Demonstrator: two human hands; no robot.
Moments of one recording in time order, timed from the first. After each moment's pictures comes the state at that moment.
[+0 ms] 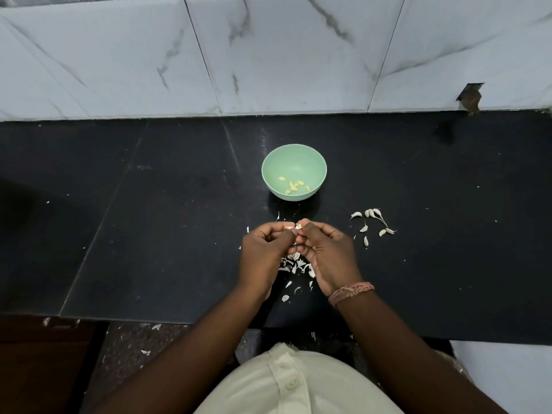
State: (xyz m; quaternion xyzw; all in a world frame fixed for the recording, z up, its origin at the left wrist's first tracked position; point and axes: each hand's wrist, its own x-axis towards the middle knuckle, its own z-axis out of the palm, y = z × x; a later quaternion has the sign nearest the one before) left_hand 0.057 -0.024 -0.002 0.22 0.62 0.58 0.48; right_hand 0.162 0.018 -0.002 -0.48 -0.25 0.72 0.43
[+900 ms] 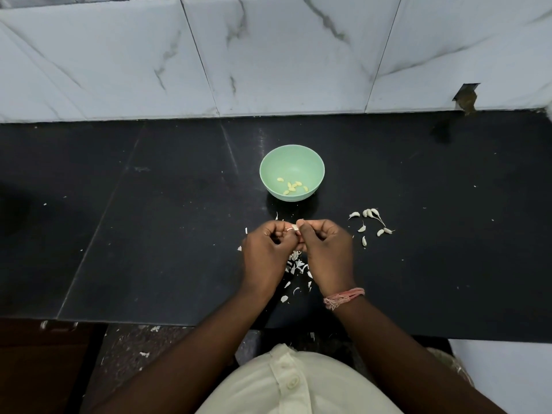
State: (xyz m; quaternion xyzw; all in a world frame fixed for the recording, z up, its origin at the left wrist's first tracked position) left_hand 0.060 -0.022 0.002 0.38 0.71 0.50 0.31; right_hand 0.159 0.014 0.004 -0.56 -0.41 0.58 0.43
